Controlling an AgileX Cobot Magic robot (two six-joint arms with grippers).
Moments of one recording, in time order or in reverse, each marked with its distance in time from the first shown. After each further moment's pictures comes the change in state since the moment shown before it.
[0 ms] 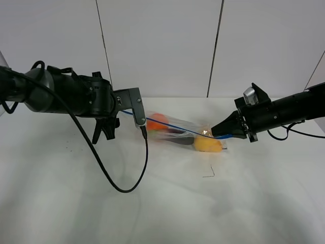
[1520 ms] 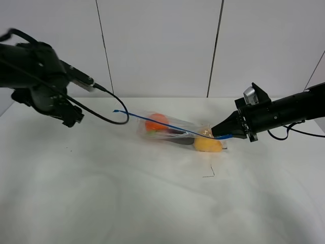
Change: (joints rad) left arm 0.262 -0.160 0.000 -0.399 0.286 -0.331; right arm 0.000 0.000 0.000 0.000 0.000 -0.018
